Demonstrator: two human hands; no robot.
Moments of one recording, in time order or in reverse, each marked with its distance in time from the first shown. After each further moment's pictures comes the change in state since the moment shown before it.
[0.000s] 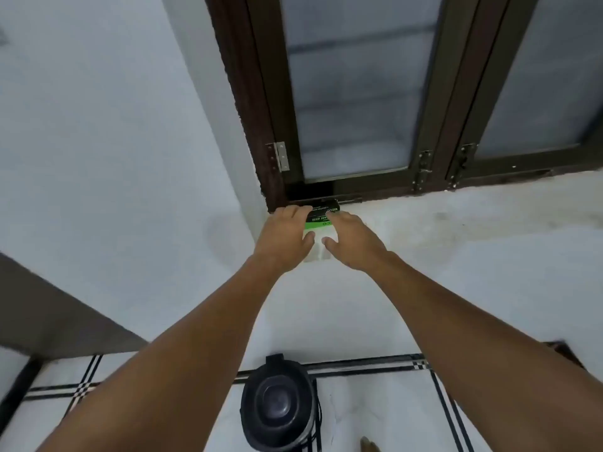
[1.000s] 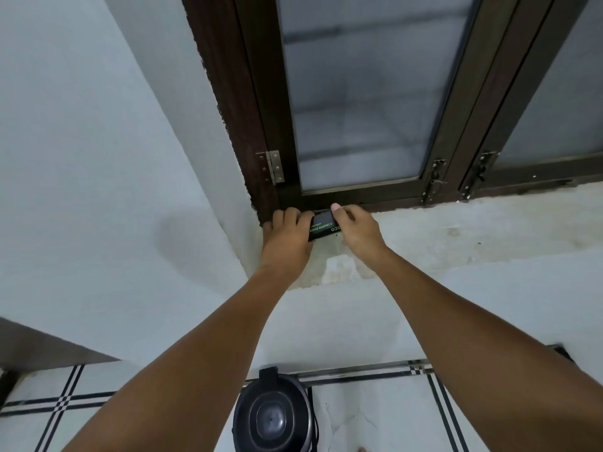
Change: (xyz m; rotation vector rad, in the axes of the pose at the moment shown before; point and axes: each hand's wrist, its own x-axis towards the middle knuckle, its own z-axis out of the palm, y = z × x) left_hand 0.068 -0.022 0.047 0.095 0.044 -0.047; right_hand 0.081 0.023 0.002 0.702 0.129 0.353
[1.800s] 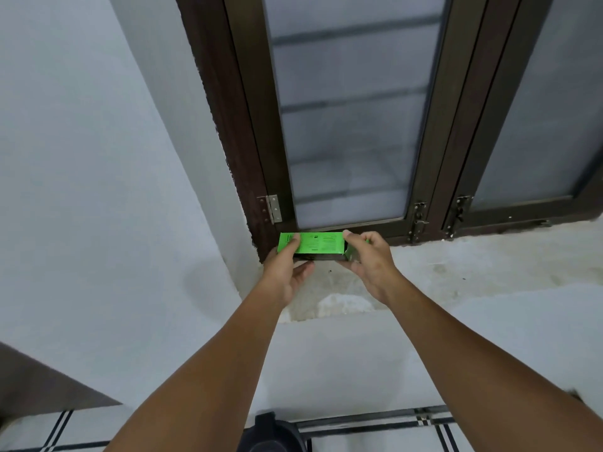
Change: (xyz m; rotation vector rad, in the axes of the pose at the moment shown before) left_hand 0.014 0.024 -0.035 -1.802 -0.066 -0.924; right_hand -0.014 -0.021 -0.038 0.775 0.034 0.113
